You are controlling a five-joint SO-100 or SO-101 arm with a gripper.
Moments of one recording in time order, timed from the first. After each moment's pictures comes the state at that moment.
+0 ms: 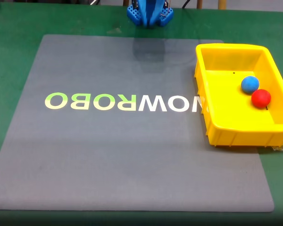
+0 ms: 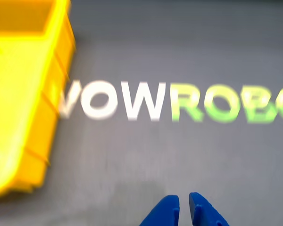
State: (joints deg) arm 3.0 180.4 158.2 57.4 -88.8
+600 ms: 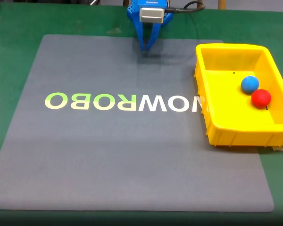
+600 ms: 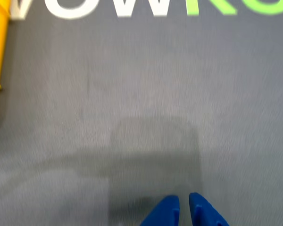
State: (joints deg) arm 4.5 189.8 175.9 65.4 -87.2
